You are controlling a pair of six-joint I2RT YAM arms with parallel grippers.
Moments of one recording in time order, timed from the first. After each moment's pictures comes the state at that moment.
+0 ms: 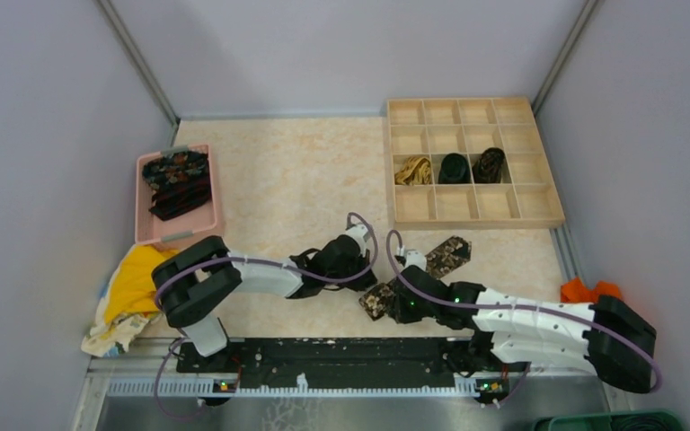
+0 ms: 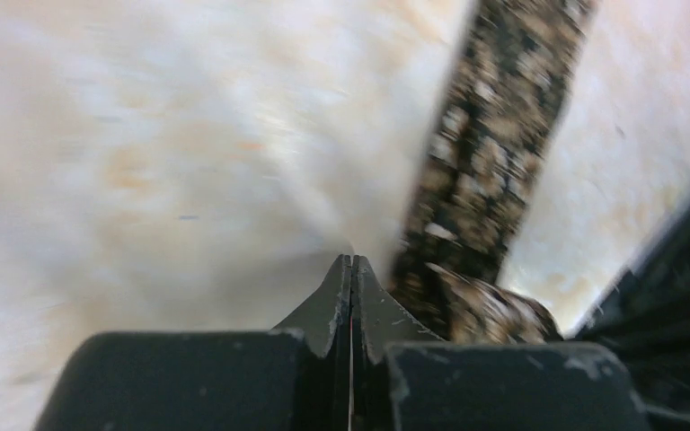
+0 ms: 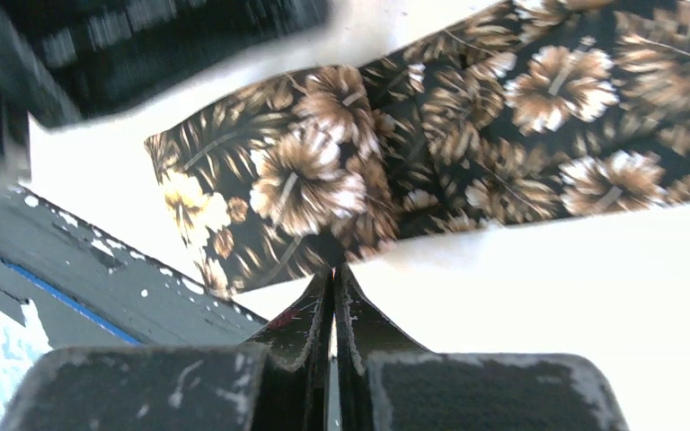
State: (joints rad) left arm -1.06 1.72 0.69 0.38 0.02 -0.65; right arm 1.09 0.97 0.35 -0.29 0.12 0.88
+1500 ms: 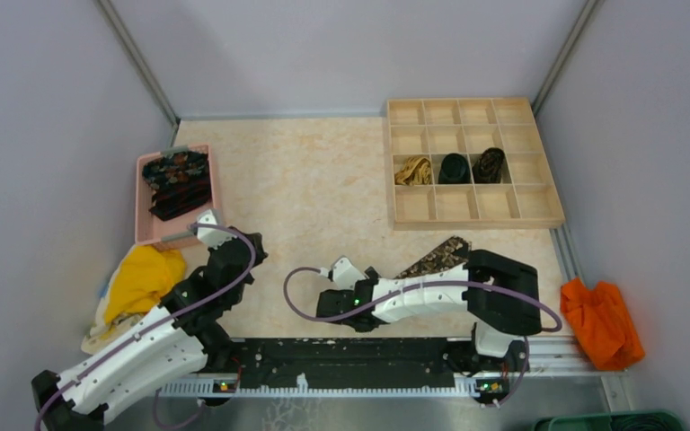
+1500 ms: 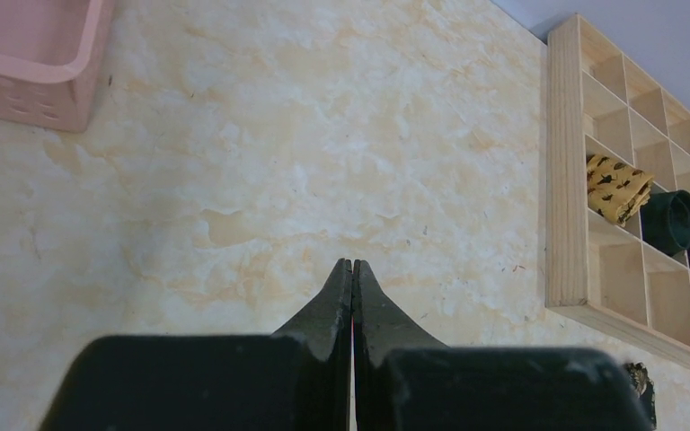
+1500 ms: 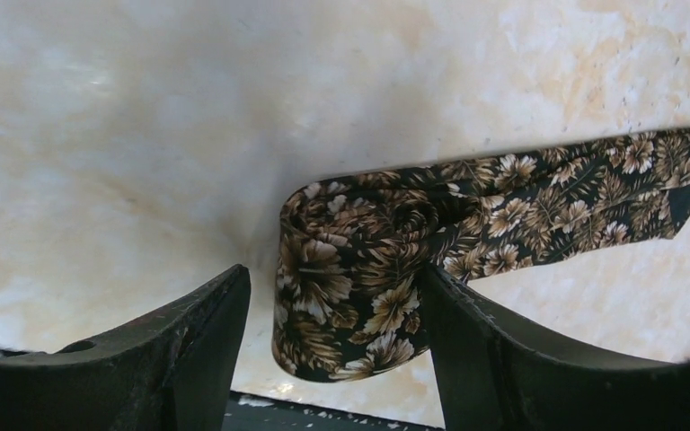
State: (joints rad) left arm -0.82 0.59 0.49 -0.35 -0.81 -0.91; right arm 1.42 1.67 0.98 -0.79 0.63 0.66
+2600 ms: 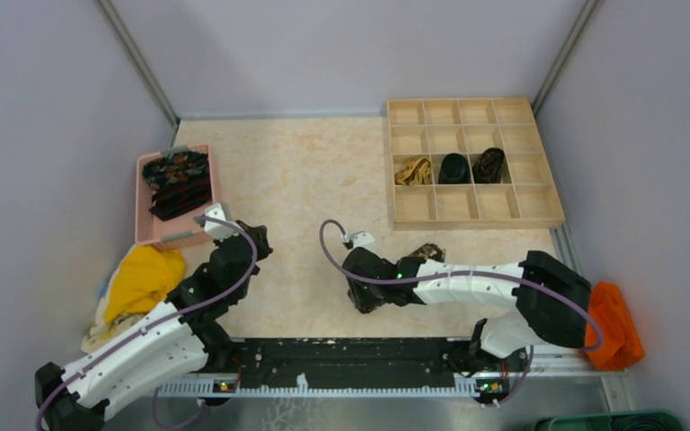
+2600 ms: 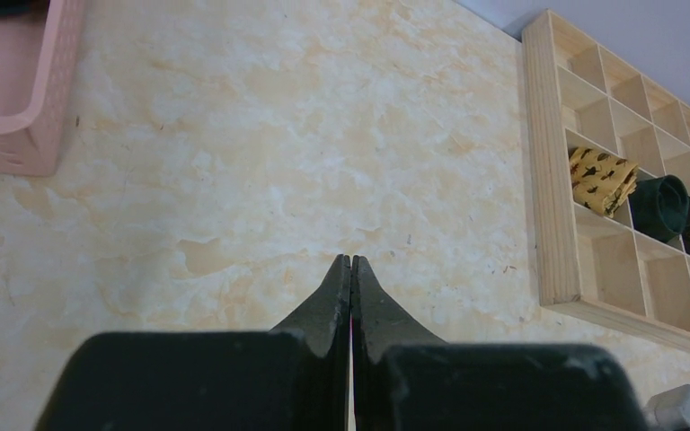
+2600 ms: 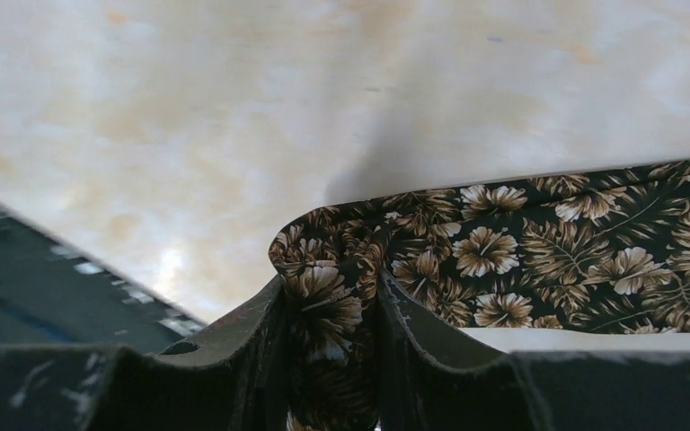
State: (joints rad) left arm -0.82 0.64 0.48 -0.21 -0.79 -0.78; right arm 1.17 1.40 0.77 -0.40 0.27 0.69
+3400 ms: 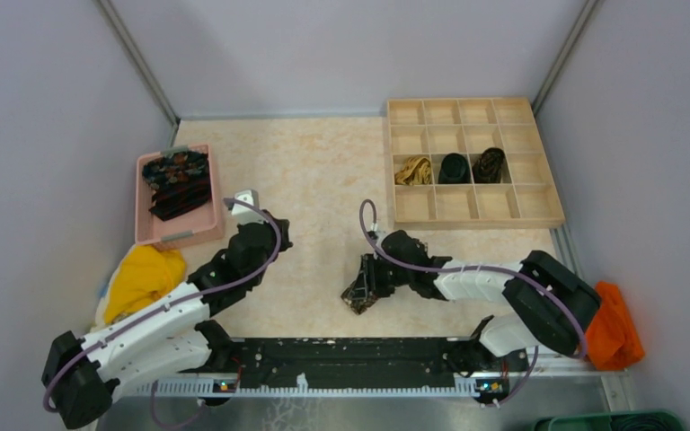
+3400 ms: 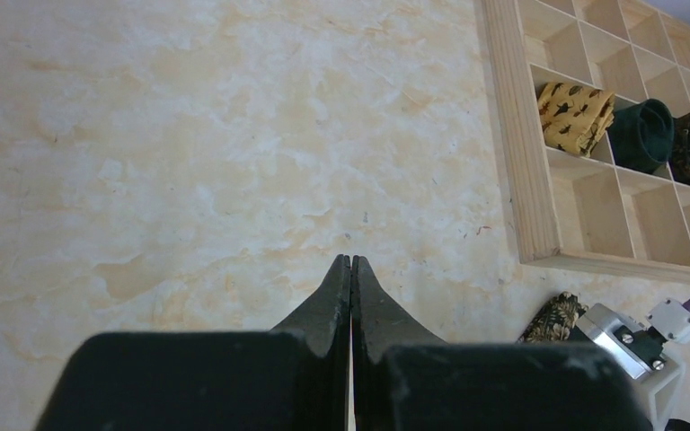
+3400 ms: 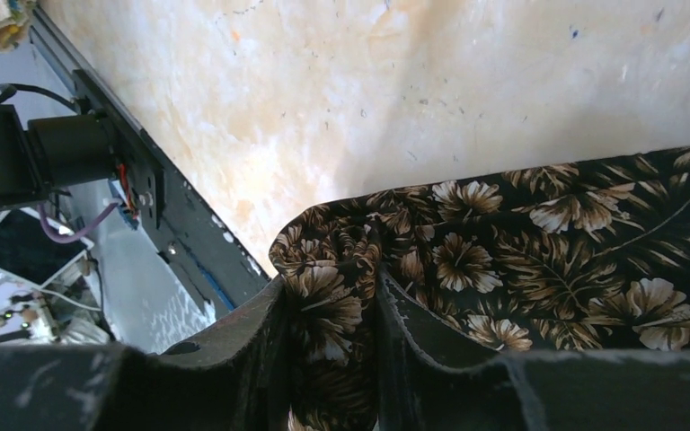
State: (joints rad) left arm -0.82 0.85 0.52 -0.03 -0.65 -0.66; right arm 0.85 1.38 0.45 0.21 -0.37 0.82
